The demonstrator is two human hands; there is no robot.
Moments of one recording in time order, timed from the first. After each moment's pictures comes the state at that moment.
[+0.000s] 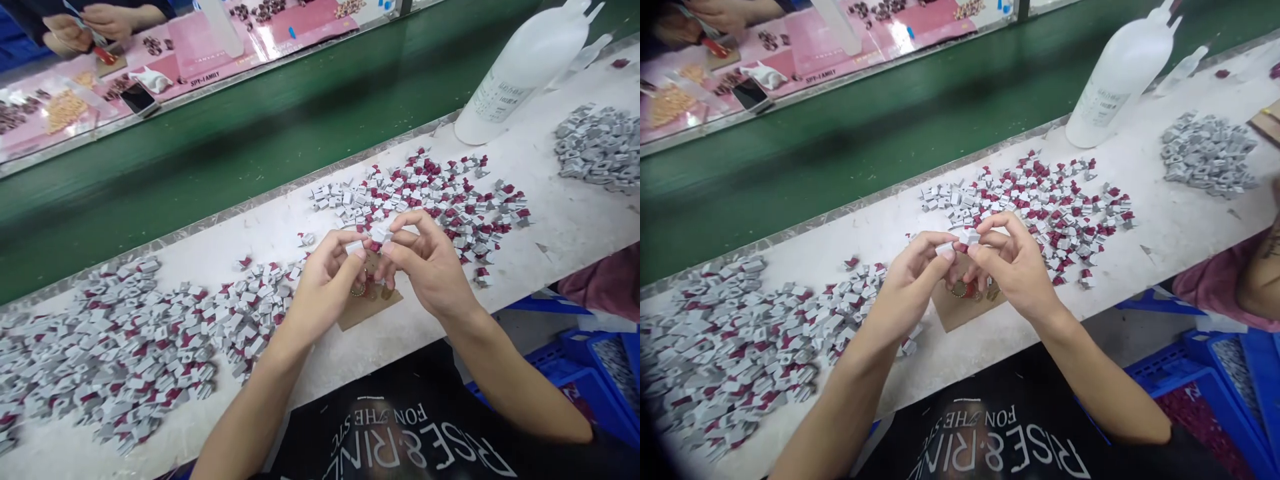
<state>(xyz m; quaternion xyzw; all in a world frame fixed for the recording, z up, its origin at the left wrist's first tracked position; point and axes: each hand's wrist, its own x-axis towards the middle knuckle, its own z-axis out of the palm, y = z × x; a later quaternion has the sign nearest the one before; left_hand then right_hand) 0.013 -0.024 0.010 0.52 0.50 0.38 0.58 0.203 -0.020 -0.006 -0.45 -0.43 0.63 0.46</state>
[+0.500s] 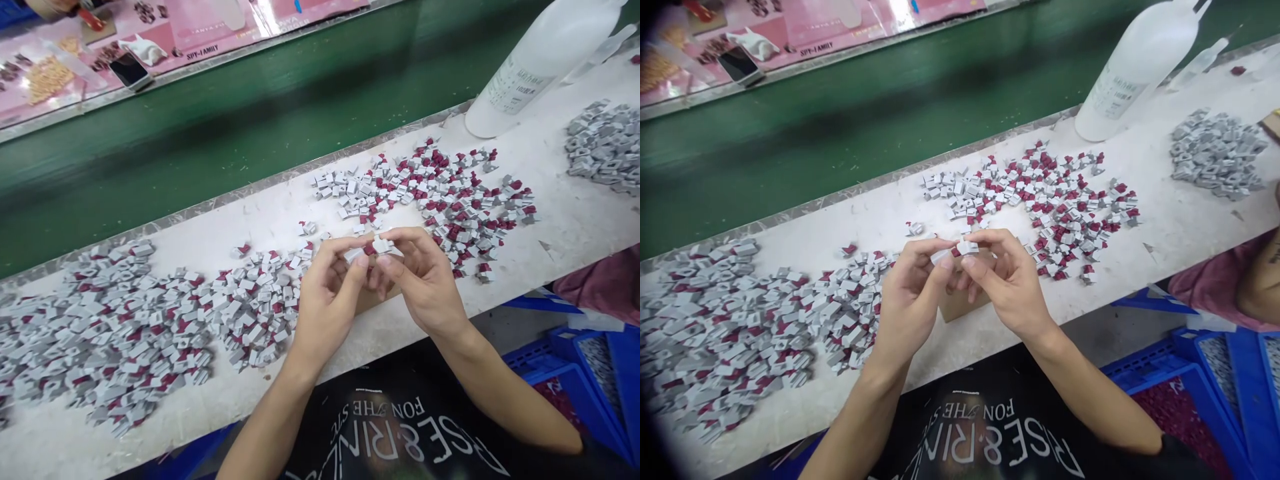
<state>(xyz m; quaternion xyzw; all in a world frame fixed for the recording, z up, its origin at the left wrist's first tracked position) 0.026 -0.064 -0.003 0.49 0.53 0.48 0.50 0.188 -0.051 -0.017 -0.46 -0.44 0.60 0.48</state>
